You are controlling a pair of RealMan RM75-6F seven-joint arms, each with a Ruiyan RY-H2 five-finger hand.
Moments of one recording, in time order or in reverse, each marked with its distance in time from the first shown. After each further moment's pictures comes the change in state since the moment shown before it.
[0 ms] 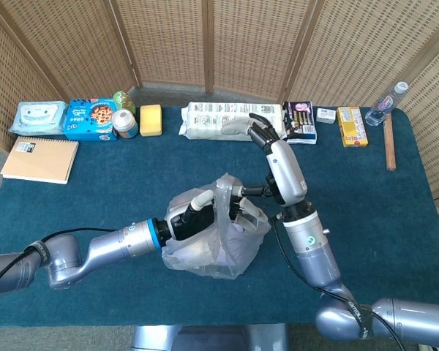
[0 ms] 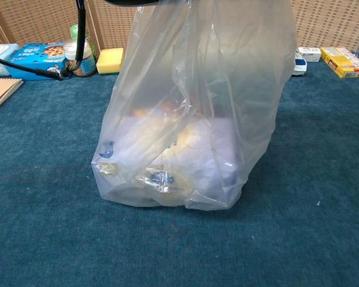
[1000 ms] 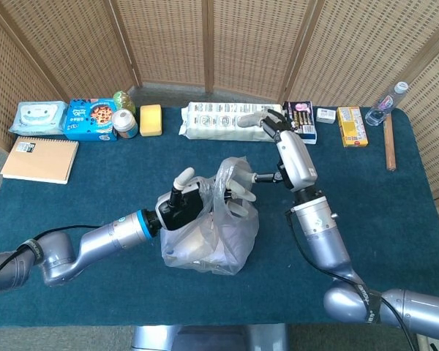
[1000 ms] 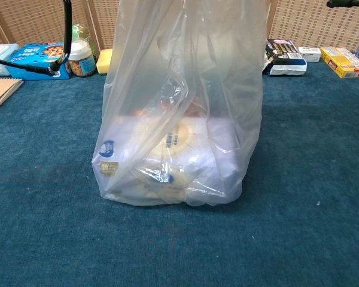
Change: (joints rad) left arm 0.025 0.007 0.011 0.038 -0.041 0.061 -0.150; right arm -0.001 0.079 -0.007 0.085 0.132 -0.115 0.003
